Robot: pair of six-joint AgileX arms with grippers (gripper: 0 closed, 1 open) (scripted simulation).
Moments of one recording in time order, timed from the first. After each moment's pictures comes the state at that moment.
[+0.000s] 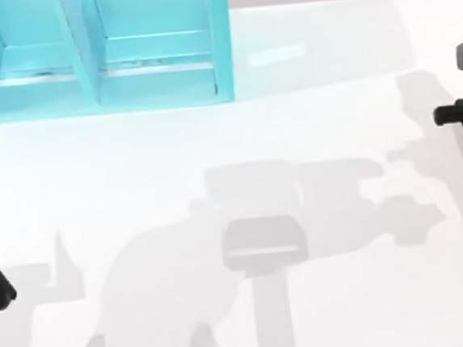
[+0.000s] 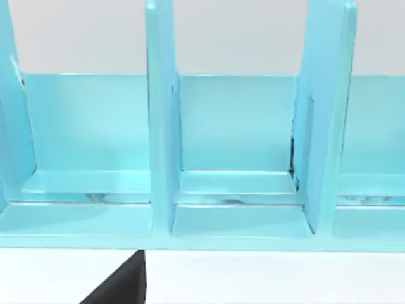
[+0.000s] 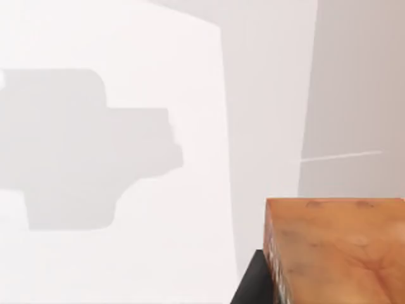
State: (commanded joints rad) left arm 0.00 0.00 0.00 0.00 0.00 0.00; right arm 0.11 1.87 1.43 -1.14 0.01 0.12
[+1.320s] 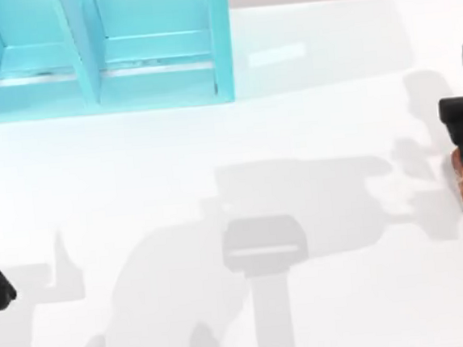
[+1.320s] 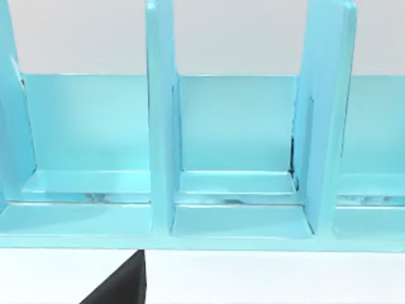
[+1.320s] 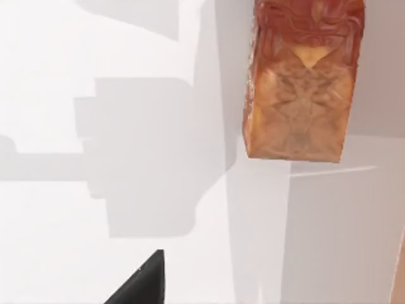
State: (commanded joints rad) left arm 0.00 0.00 0.00 0.00 0.00 0.00; right arm 0.09 1.87 1.42 -1.12 0.00 0.11
